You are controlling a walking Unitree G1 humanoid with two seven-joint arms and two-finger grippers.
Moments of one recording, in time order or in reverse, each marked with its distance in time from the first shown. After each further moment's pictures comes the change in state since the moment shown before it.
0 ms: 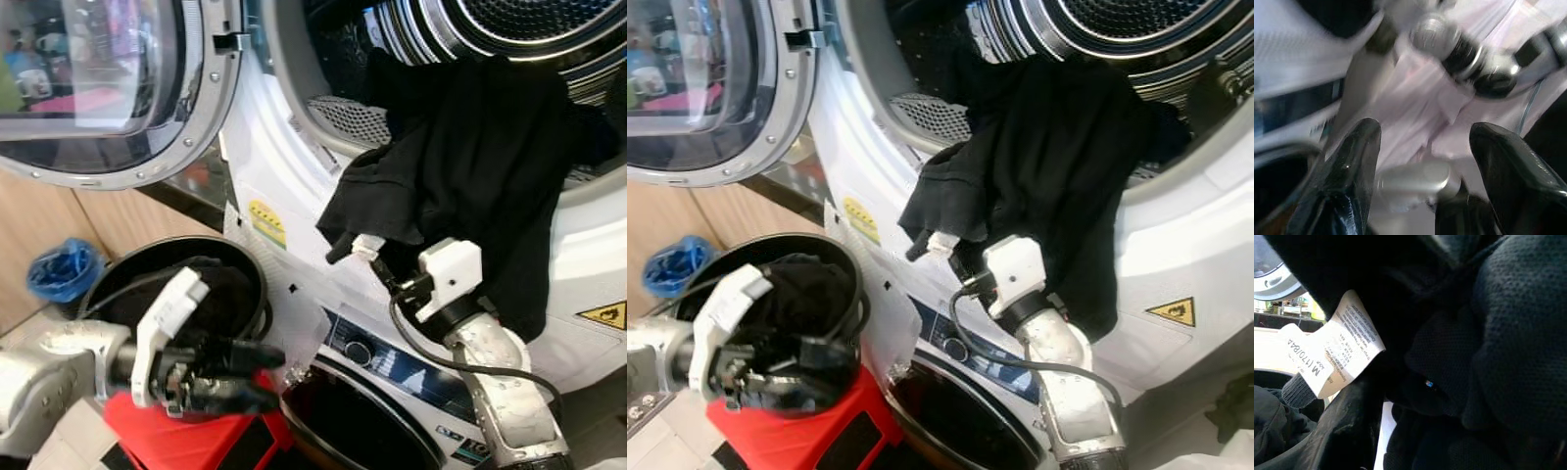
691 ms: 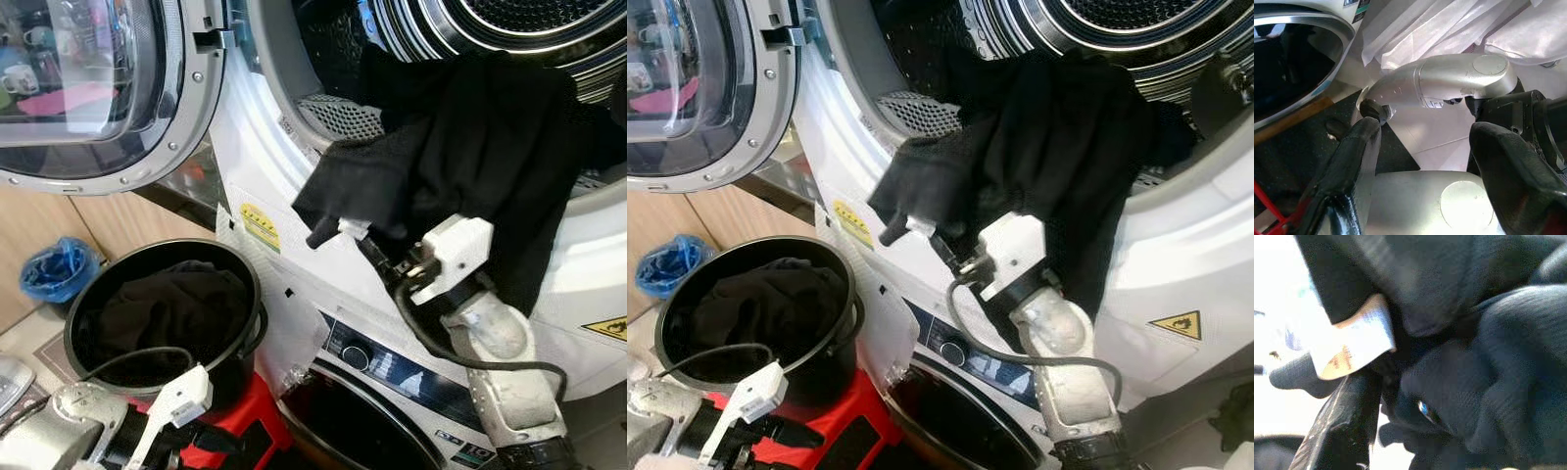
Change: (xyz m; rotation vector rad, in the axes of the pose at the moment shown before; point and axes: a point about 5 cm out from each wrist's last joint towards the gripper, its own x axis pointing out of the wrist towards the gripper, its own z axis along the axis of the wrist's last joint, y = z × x) left arm -0.008 0.018 -0.084 -0.070 0.309 0.156; right arm 0.011 -0.002 0.052 0.095 -0.276 0.131
